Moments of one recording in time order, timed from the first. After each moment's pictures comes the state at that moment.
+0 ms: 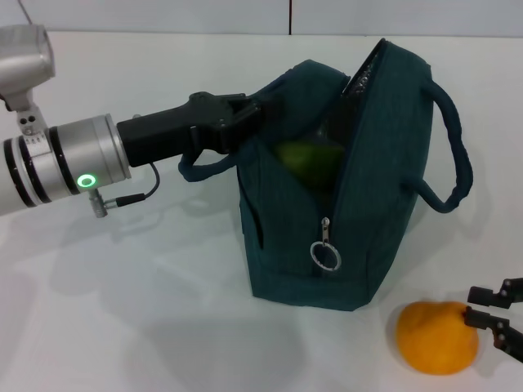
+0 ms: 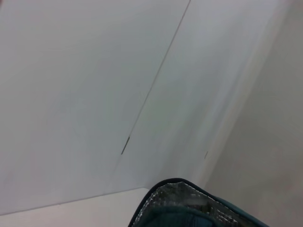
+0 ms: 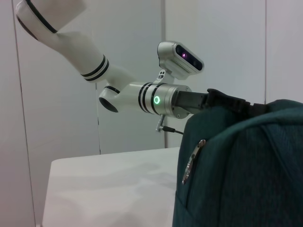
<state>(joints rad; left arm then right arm) -0.77 -2.08 2.84 -0.35 -0.52 1.66 -1.25 0.23 1.94 -1.08 -0.49 -1.56 -1.74 0.77</state>
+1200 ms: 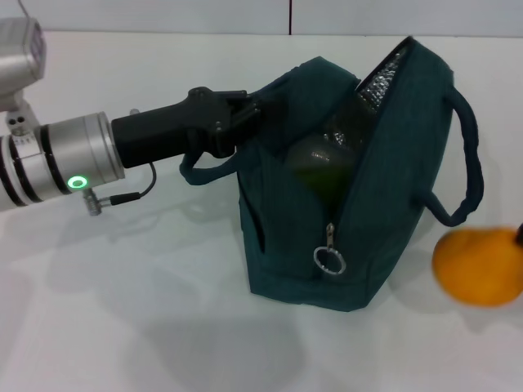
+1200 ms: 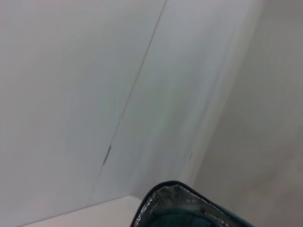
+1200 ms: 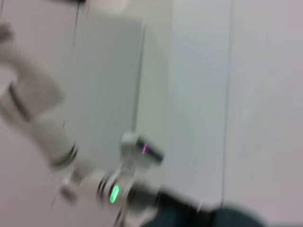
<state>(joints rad) -0.77 -2.07 2.84 -0.35 -0.52 1.74 -1.19 0.24 1.98 -0.78 -0.50 -1.57 -1.94 0.74</state>
